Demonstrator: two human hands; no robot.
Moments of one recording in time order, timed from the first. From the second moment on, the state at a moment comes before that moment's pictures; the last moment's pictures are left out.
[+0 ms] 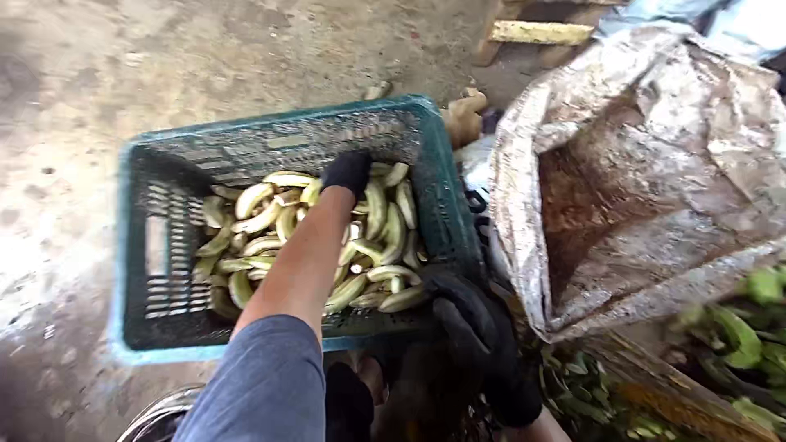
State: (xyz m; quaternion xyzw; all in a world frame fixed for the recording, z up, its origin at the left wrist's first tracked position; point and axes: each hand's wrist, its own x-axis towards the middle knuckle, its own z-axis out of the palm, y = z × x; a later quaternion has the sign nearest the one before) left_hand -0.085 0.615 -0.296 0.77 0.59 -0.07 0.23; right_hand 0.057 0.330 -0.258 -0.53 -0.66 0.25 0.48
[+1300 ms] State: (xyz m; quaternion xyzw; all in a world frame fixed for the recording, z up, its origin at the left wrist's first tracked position) left_hand -0.337 0.608 -0.220 0.71 0.69 0.07 0.14; right_hand 0.055 0.329 -0.261 -0.61 -0.71 0.11 0.35
